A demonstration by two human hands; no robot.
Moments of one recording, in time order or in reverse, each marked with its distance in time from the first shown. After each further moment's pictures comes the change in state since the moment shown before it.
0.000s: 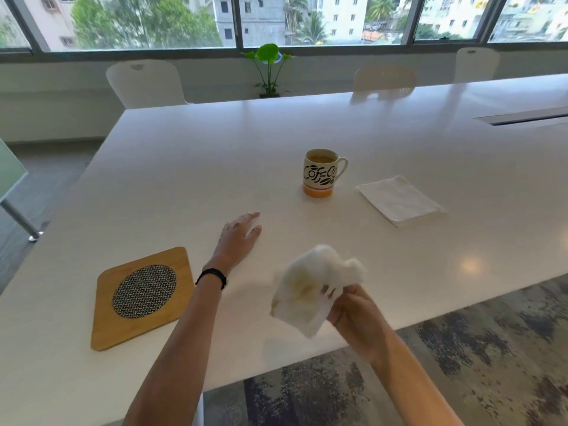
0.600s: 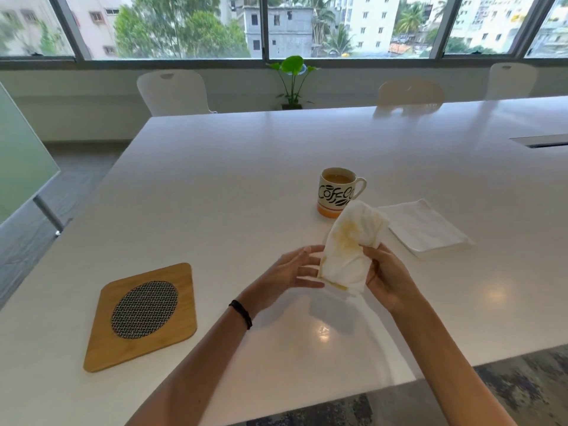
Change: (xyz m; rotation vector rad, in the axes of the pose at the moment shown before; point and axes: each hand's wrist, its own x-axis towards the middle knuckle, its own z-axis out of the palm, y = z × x) left_hand -0.022 0.068 0.027 -0.960 -0.478 -0.087; right_hand 0.100 -0.061 -0.056 0.134 0.181 -0.036
